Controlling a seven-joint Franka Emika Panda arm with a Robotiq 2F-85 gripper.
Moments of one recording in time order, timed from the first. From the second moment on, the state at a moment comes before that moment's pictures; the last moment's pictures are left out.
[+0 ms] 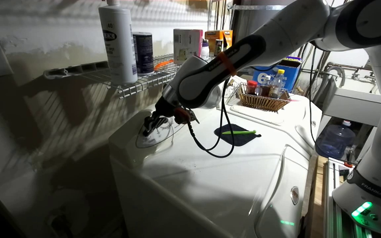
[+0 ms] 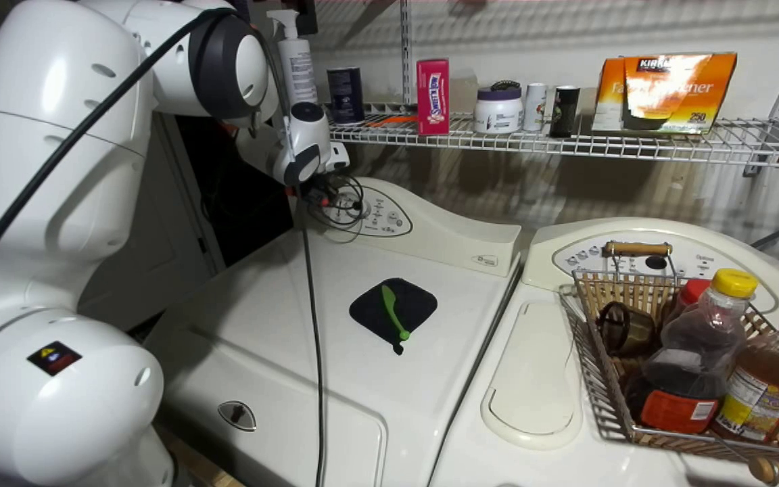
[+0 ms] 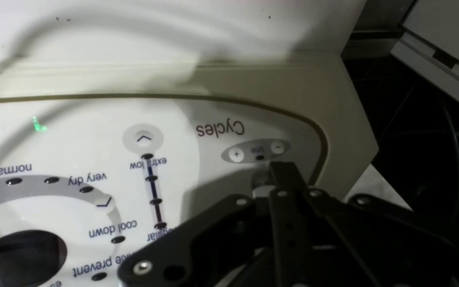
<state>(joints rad) 0.13 0.61 0.29 -1.75 0.36 2.91 -0.10</state>
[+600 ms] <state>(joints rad) 0.13 0.62 0.28 -1.75 0.34 2.90 -0.08</state>
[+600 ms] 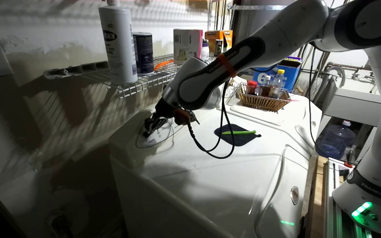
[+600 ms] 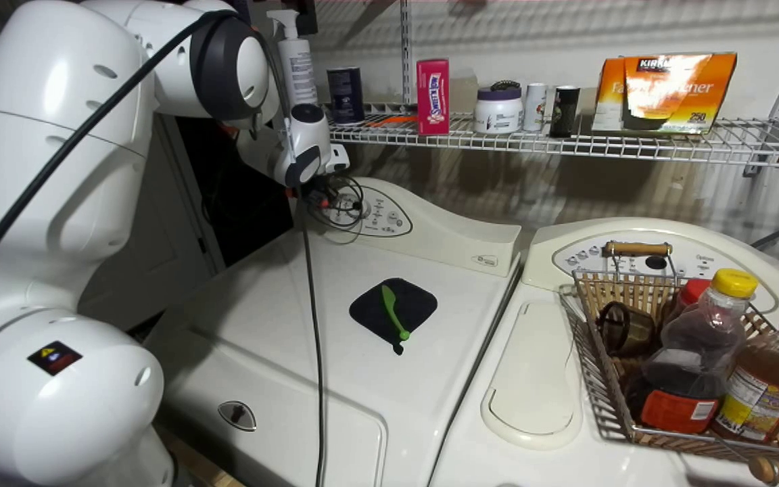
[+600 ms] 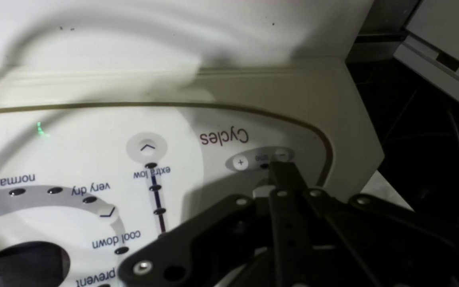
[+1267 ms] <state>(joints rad) 0.19 0.61 0.21 -1.74 0.23 2.89 -0.02</state>
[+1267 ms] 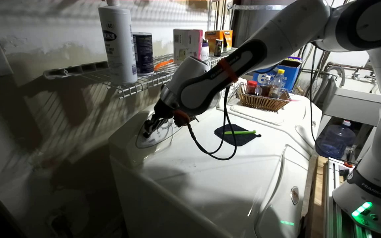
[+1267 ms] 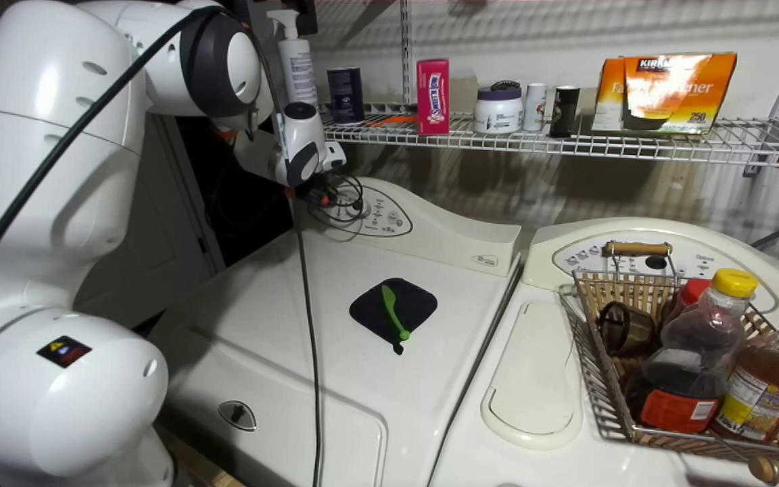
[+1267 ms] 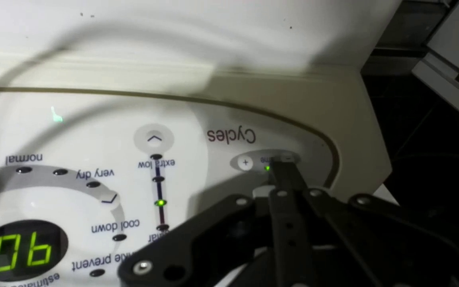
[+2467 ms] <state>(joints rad) 0.14 0.11 0.20 -1.89 0.18 1.87 0.31</state>
